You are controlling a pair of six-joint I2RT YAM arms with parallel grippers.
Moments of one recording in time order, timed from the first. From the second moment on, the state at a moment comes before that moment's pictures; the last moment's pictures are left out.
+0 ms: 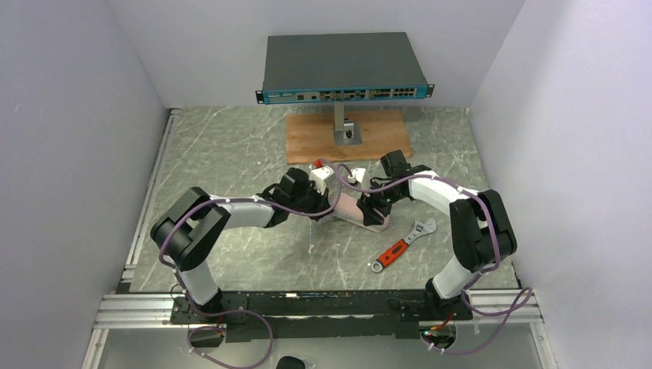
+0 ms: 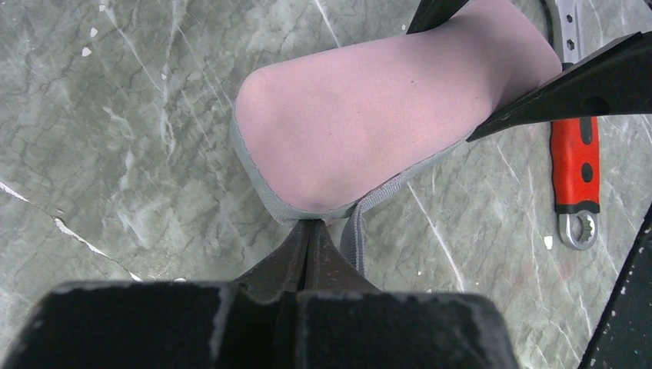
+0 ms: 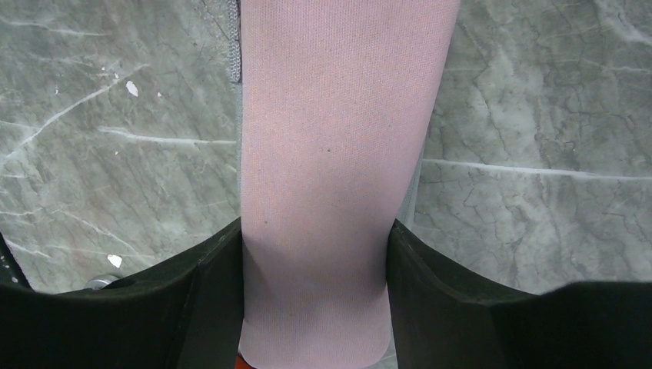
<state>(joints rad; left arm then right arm) -0.71 1.73 0.82 0.33 0.32 -0.16 0.34 1.63 0.95 -0.58 -0.56 -0.76</state>
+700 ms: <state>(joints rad) -0.52 1.66 0.72 0.35 0.35 0.00 0.35 1.62 0.94 -0.62 -0.56 -0.94</state>
